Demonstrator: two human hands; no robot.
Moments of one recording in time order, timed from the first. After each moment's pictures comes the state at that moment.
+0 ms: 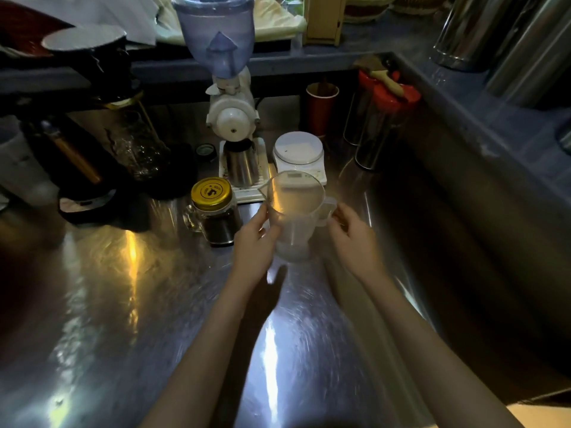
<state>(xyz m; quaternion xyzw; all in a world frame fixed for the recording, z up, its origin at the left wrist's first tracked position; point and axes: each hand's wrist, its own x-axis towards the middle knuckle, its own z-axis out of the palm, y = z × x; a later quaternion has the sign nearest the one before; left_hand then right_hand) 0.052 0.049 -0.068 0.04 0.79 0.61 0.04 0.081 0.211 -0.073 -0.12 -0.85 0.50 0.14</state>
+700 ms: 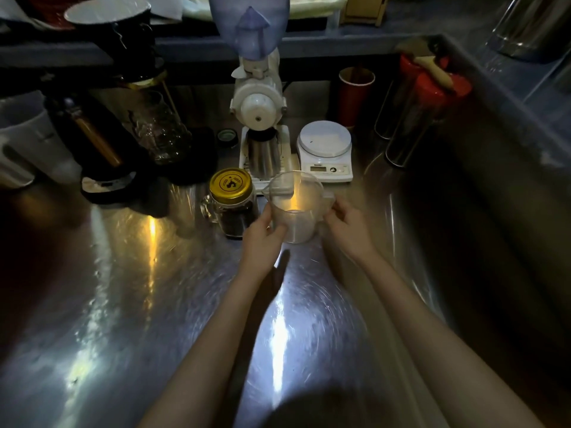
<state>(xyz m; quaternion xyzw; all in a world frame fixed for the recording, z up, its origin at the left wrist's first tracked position) 0.032 0.036 -0.089 -0.01 0.81 0.58 0.06 0.025 0.197 -0.098 -0.10 -0.84 0.53 0.04</state>
